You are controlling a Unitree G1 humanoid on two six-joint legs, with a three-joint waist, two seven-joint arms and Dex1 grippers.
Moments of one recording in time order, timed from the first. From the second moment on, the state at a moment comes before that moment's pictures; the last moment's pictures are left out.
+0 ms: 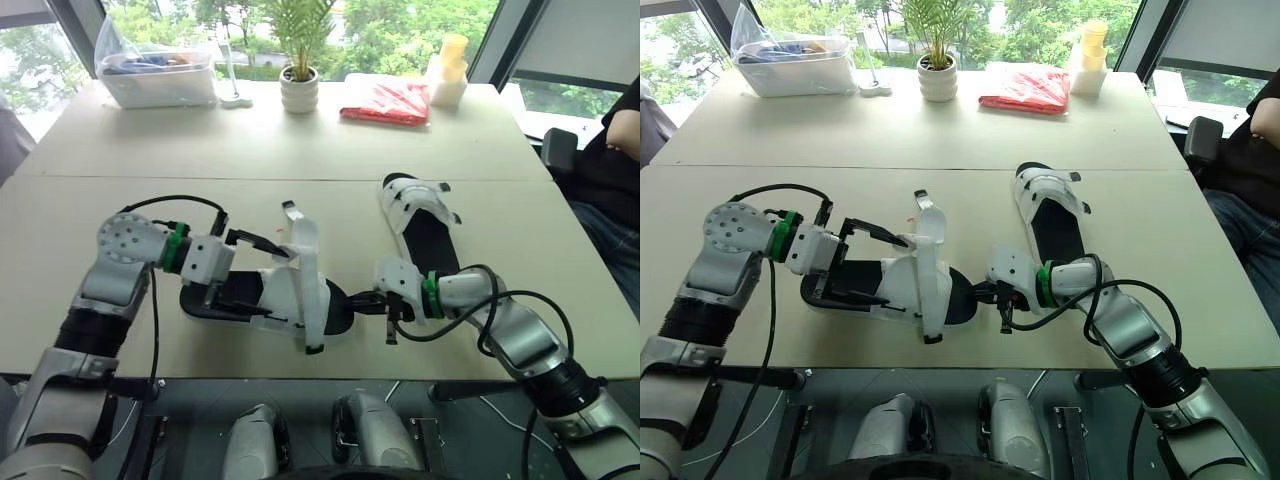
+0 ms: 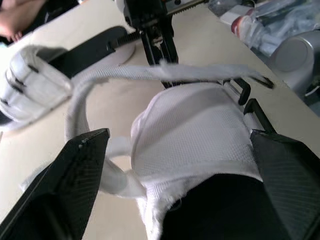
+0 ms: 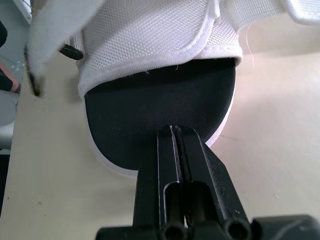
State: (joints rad) left arm -0.52 0.74 -0.14 0.17 -0.33 -0.25 -1.55; right arm -0.35 -0.67 0.35 -0.25 0.17 0.44 1.01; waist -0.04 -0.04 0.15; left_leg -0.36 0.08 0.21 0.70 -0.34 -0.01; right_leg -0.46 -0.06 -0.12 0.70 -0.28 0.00
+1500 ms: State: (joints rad) left arm -0.52 0.74 -0.07 -0.27 -1.00 1.35 -0.95; right arm -0.34 -0.65 0.35 -0.25 0.14 0.44 1.00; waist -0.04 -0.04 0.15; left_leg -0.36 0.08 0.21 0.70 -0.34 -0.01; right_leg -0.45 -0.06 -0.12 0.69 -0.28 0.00
